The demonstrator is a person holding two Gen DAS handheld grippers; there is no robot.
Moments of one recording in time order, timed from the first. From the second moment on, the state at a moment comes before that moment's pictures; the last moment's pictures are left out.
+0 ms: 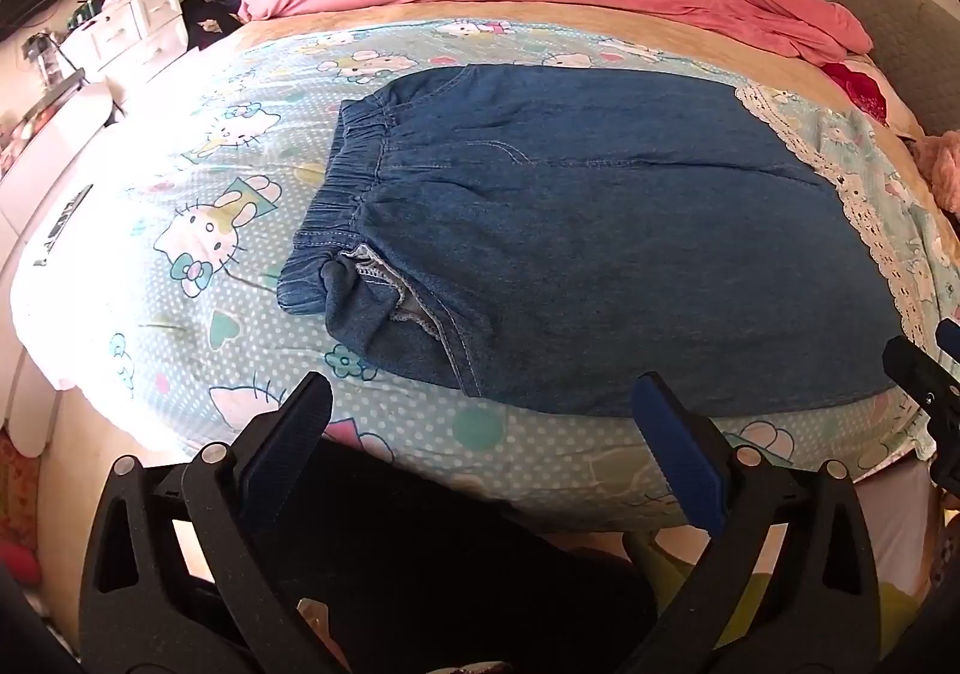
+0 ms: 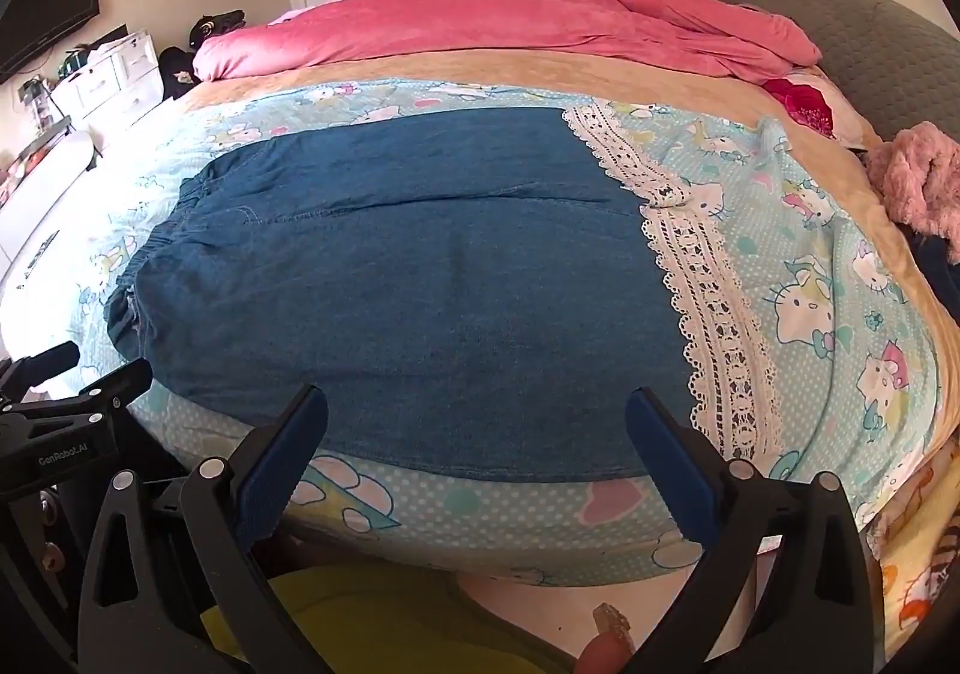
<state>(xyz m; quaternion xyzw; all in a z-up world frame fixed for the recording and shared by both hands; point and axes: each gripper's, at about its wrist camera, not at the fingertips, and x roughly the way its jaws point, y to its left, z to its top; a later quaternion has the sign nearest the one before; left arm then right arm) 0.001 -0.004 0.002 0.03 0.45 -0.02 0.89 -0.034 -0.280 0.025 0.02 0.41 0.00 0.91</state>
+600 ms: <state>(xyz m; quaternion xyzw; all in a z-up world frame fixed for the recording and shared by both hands) -0.001 -0.004 0.005 0.02 0.45 -0.02 0.89 -0.035 -0.277 0.024 0.01 0.41 0.01 0.91</state>
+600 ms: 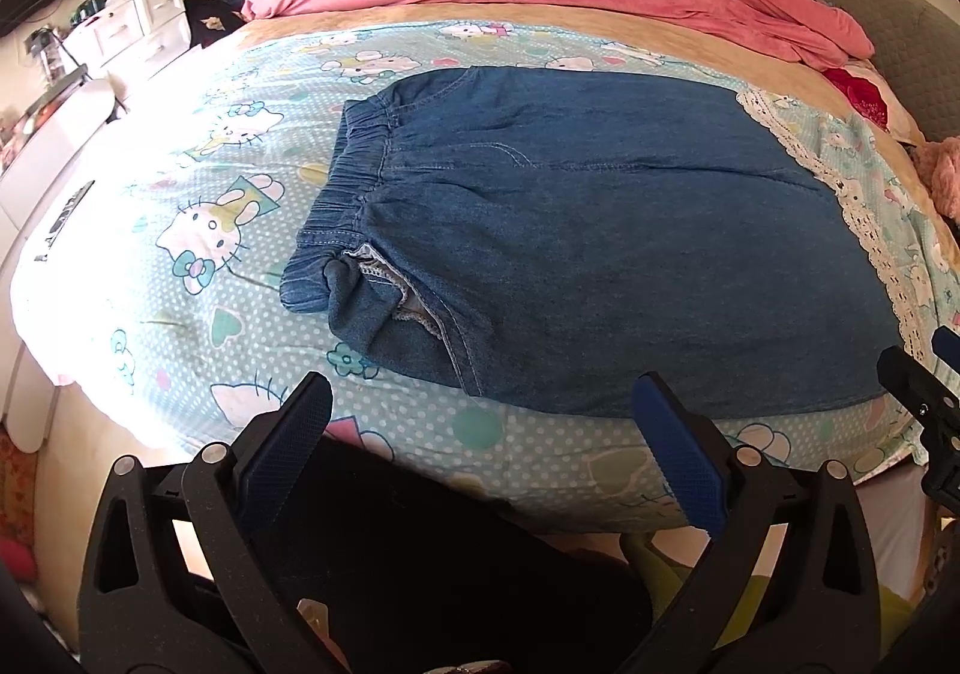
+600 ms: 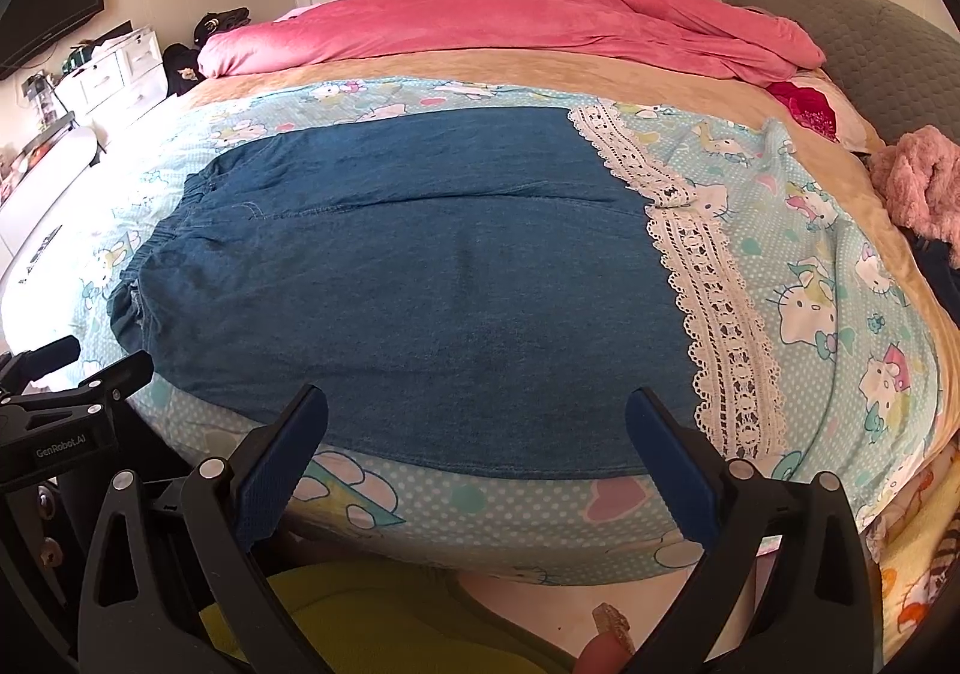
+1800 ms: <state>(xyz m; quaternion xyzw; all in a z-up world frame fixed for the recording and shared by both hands) 0.004 -0.005 0.008 0.02 0.45 -0.01 0.89 -0.031 -0.276 0.024 0.01 0.41 0.01 0.91</state>
